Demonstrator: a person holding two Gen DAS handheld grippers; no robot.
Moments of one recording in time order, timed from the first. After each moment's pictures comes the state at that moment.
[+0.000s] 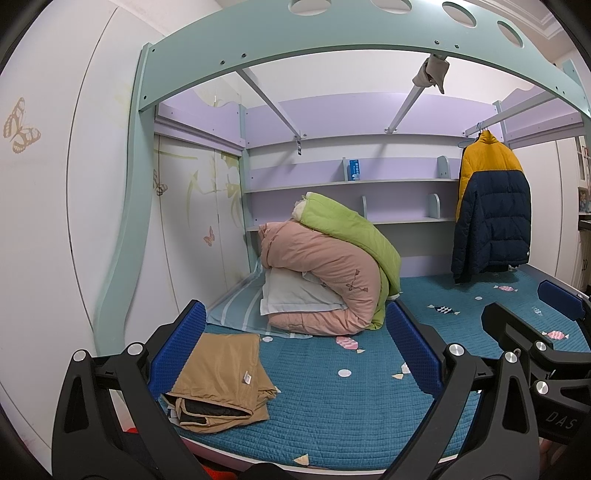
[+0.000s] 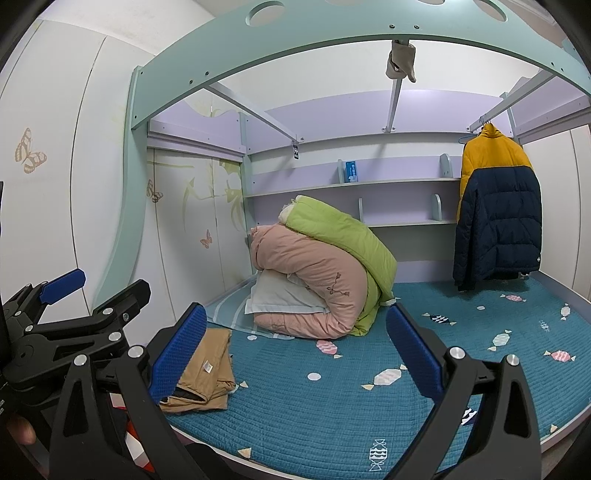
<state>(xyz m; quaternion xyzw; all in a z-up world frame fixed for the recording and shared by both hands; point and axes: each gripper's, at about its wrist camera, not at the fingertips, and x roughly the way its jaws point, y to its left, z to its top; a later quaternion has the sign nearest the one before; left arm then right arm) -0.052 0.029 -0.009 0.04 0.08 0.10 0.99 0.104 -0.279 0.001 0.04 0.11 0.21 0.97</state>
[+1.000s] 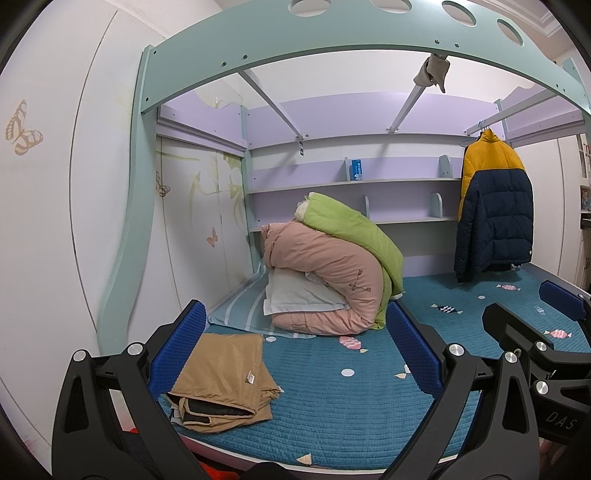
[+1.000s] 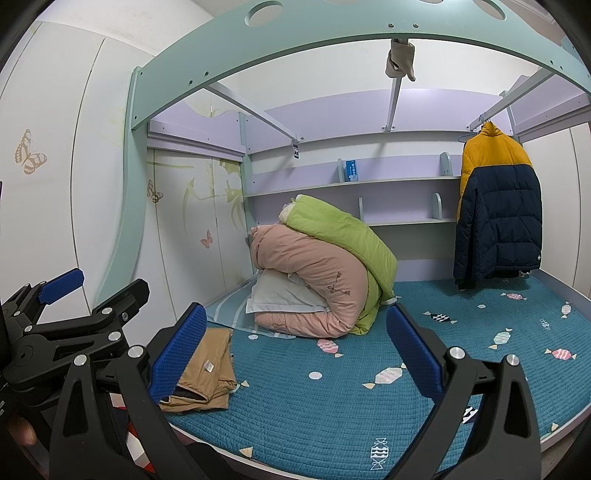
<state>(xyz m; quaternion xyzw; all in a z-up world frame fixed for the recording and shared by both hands) -0.054 0.033 -0.011 0.04 0.08 0.10 0.99 0.097 -0.277 0.001 0.04 0.11 0.21 0.97</state>
